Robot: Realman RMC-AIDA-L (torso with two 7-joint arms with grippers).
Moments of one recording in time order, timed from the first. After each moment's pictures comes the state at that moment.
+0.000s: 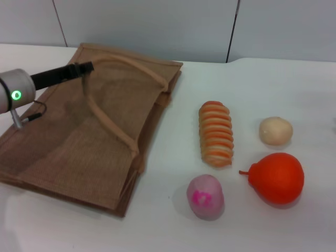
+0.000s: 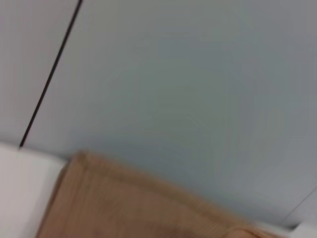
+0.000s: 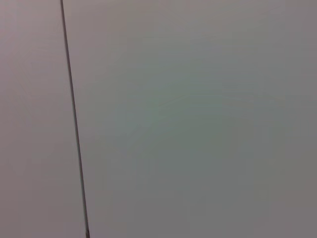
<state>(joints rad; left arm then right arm) -0.68 -2.00 0.44 0.44 -1.17 -0.96 1.34 0.57 2.04 1.25 -0.09 -2.74 -1.32 0.48</state>
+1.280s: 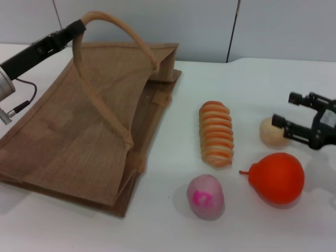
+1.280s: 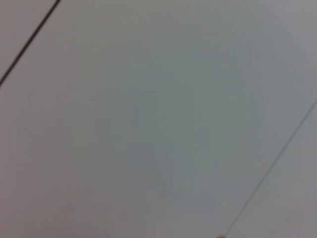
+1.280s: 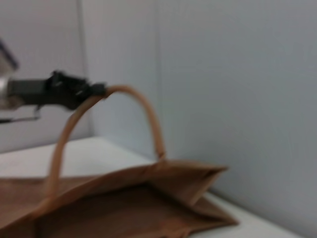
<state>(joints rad) -0.58 -1.99 0.44 0.42 -1.55 -1.34 1.56 0.72 1.99 0.60 -0.40 -2.89 -1.60 0.79</state>
